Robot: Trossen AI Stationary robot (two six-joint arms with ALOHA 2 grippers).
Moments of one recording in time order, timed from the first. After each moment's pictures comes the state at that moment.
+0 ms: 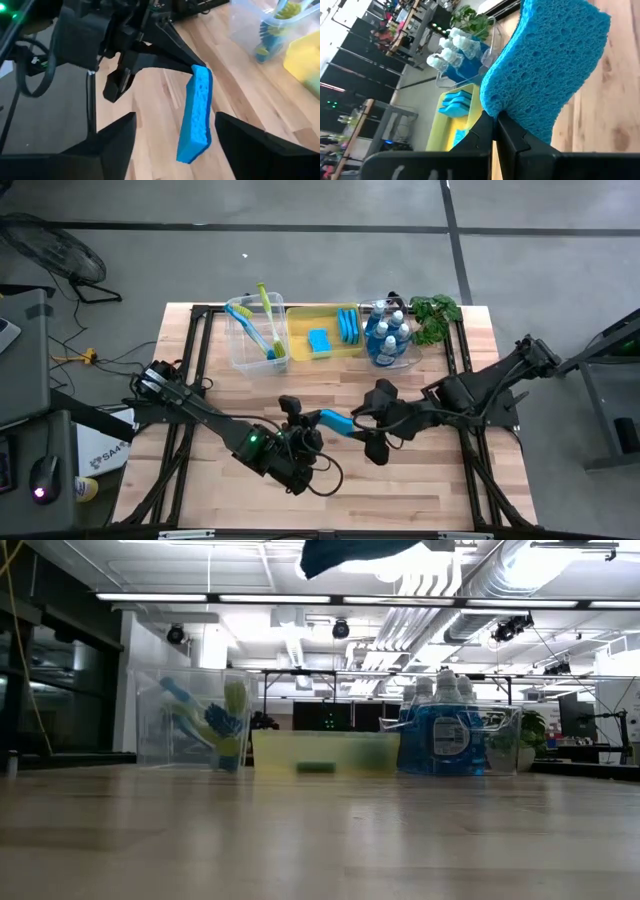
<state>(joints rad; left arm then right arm) -0.55 1.83 1.65 -0.86 -1.12 -0.18 0.45 1.46 1.47 -0.69 0.37 0.65</state>
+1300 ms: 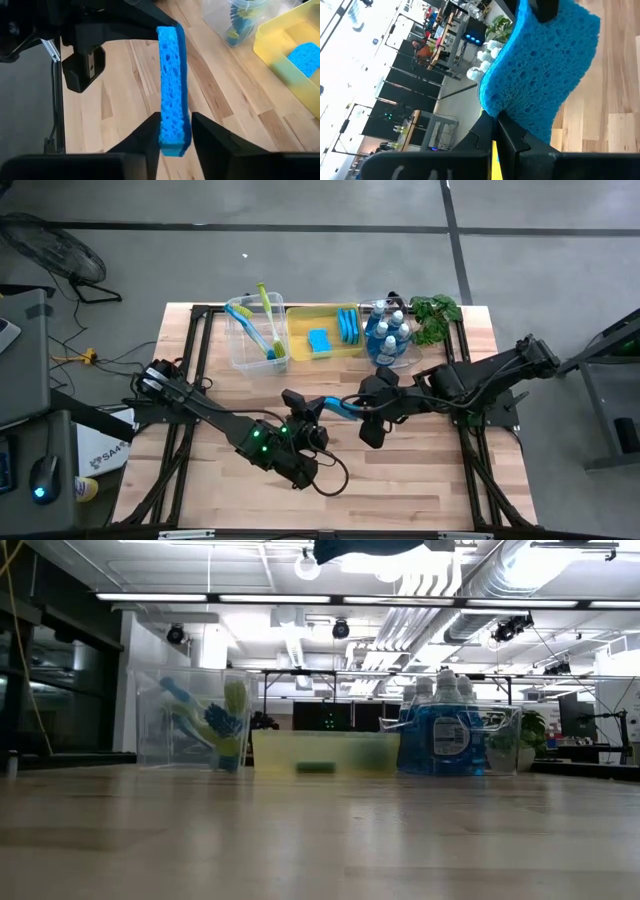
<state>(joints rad) -0.52 1.83 1.66 -0.73 -1.29 0.10 0.34 1.46 1.47 -0.81 0.32 0.62</state>
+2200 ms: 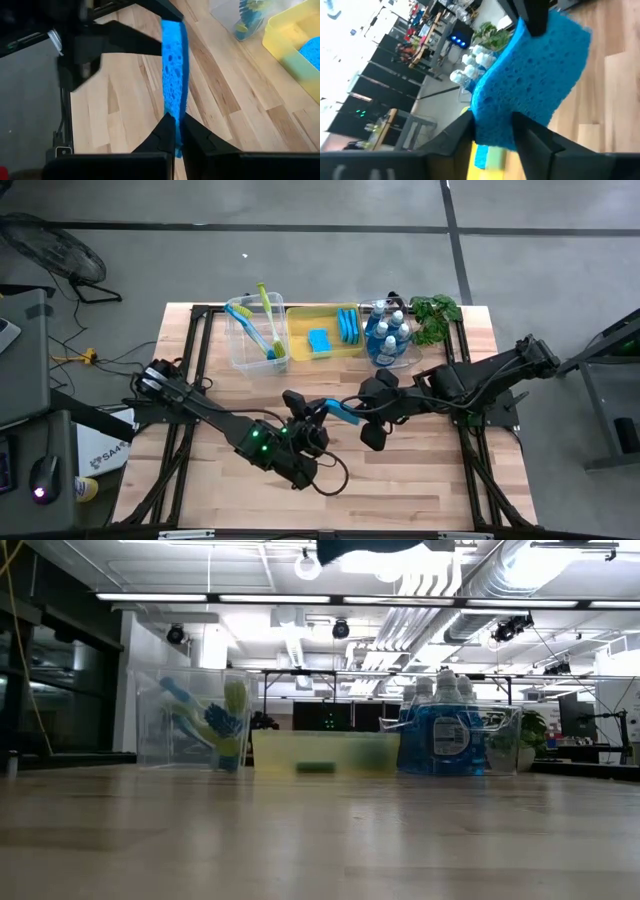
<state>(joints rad) -0.53 1.83 1.66 -0.70 -1.22 0.02 0.34 1.46 1.47 -0.81 0.28 0.63</state>
